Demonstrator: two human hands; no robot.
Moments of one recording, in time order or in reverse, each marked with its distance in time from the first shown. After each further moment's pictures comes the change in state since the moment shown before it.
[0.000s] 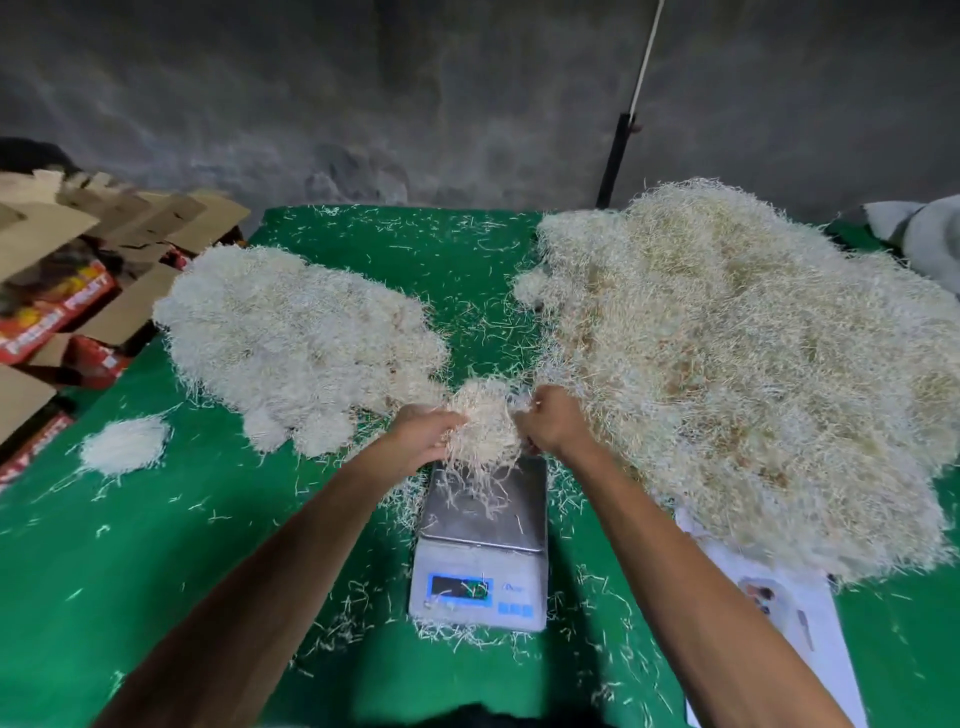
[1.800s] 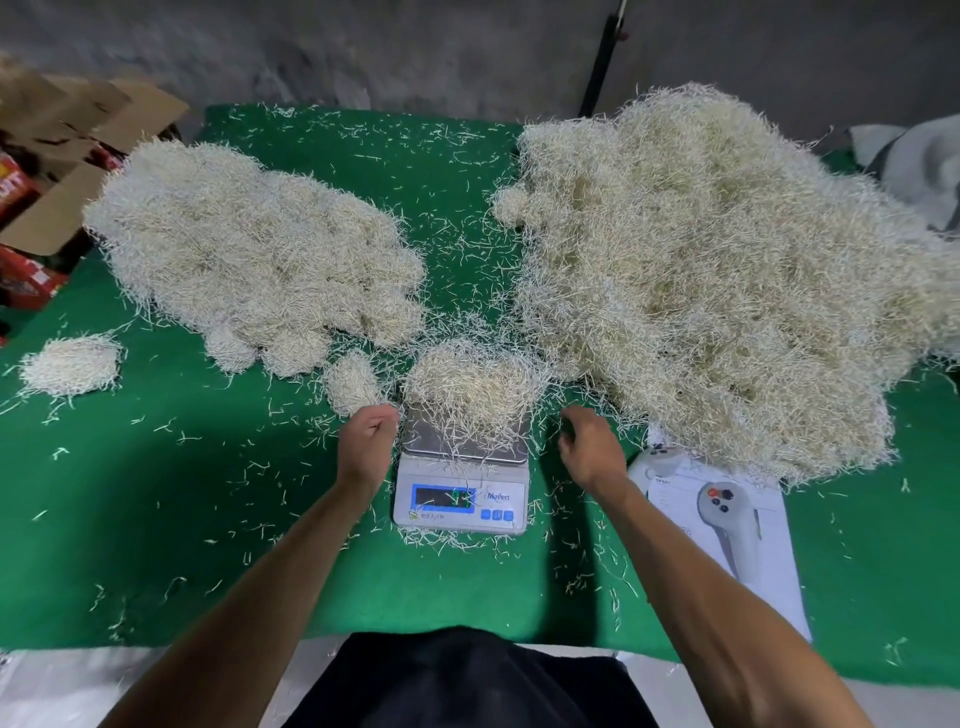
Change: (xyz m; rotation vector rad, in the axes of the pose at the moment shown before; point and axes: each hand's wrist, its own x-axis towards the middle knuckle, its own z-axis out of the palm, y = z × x) left_hand -0.039 -0.140 -0.013 0.196 0.367 0.324; right_hand -0.075 0.155 0.035 -0.388 0.078 -0.035
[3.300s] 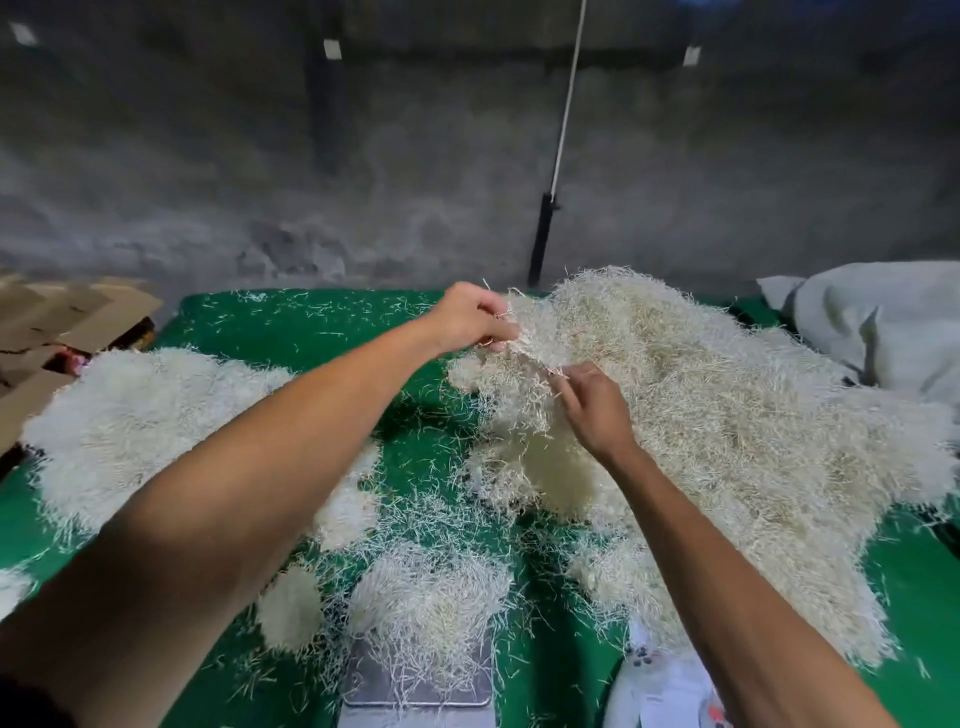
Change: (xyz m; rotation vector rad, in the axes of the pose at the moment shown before) left_hand 0.196 0.406 0.100 0.205 -0.524 0.454; right_hand 0.185 -0.058 -0.231 0.262 0.445 -0.221
